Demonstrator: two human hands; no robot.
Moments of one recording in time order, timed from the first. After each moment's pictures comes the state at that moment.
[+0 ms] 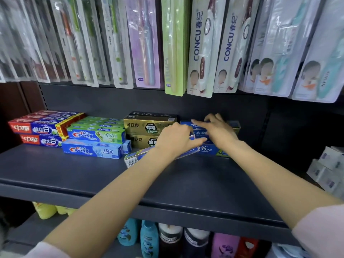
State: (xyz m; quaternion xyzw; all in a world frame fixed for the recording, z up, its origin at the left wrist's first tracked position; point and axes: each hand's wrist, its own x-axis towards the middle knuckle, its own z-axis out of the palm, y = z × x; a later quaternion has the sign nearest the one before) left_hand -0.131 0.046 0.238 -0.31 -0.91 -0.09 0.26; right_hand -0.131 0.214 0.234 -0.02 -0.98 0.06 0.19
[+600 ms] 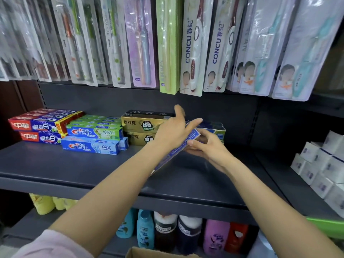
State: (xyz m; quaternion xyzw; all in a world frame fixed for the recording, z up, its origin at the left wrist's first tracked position) left_hand -0.111 0.051 0.252 -0.30 -0.88 -0.31 0.19; right_hand -0.055 0.175 0.212 0.05 -0.72 0.69 0.10
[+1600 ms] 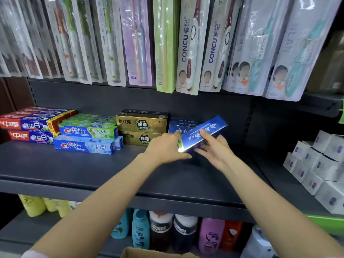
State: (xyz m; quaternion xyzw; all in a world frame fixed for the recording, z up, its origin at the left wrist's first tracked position) left_hand -0.112 0.037 0.216 -0.33 -0.93 -0.15 0.12; right_hand -0.056 0.187 0.209 -0.07 -0.55 0.82 0.15
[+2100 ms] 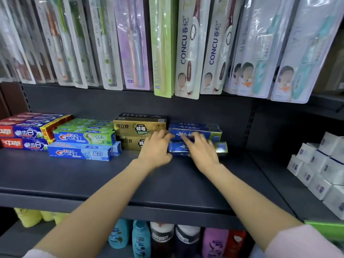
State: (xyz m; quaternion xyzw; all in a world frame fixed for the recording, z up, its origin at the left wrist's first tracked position) left_hand -0.150 0.026 0.200 -0.32 -0.93 -0.08 0.19; right_hand -0.106 0.185 0.179 -0.04 -0.97 -0.08 0.22
